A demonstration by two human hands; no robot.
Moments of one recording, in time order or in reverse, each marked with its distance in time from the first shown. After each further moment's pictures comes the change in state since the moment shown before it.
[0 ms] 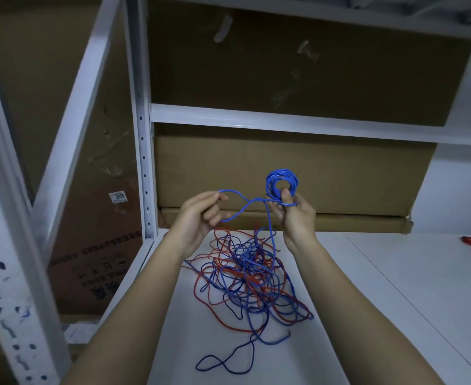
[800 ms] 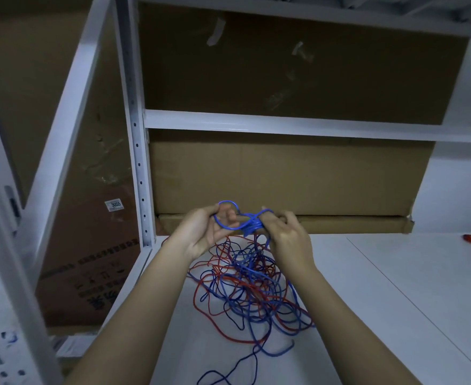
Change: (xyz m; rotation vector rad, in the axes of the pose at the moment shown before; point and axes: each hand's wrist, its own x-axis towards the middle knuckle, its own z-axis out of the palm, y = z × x) left_hand 0.006 0.014 0.022 -0.269 0.117 -0.414; right_hand -0.012 0.023 -0.032 -1.547 -0.182 -1.243
